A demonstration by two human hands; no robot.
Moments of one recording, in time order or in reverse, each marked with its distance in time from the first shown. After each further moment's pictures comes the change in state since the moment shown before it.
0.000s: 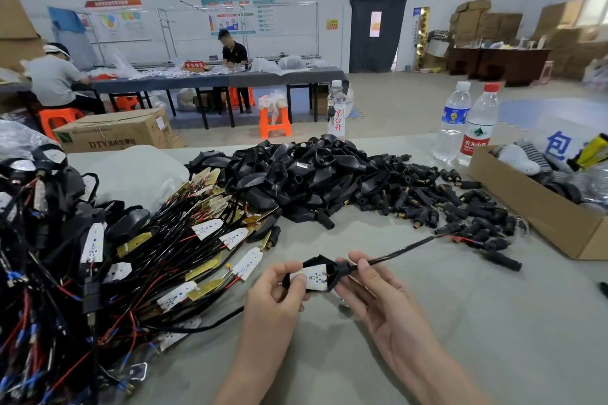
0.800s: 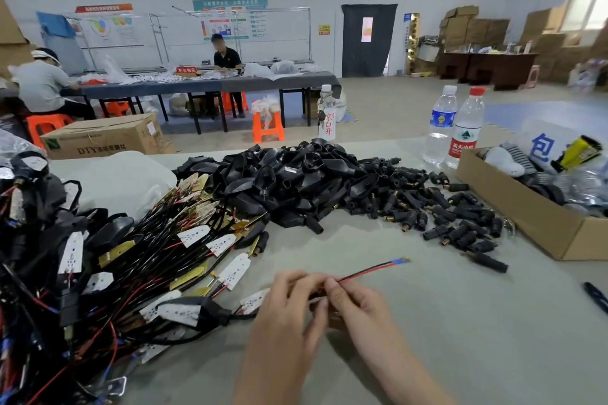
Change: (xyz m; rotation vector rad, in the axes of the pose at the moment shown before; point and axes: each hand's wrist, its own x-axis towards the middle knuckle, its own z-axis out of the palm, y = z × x) left_hand -0.021 0.008 0.017 0.735 -0.023 0.588; right_hand 0.001 0.014 0.003 -0.489 -0.128 -0.143
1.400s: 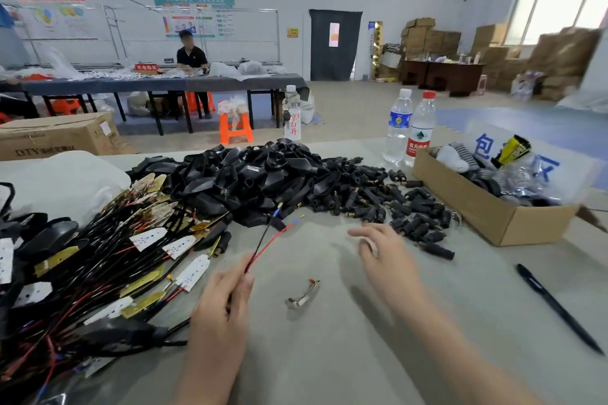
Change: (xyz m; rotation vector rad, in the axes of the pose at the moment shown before) left_hand 0.001 -0.028 0.007 -0.397 0.098 -0.306; right_hand 0.033 -0.036 -0.099 -1.031 0.376 -0.281
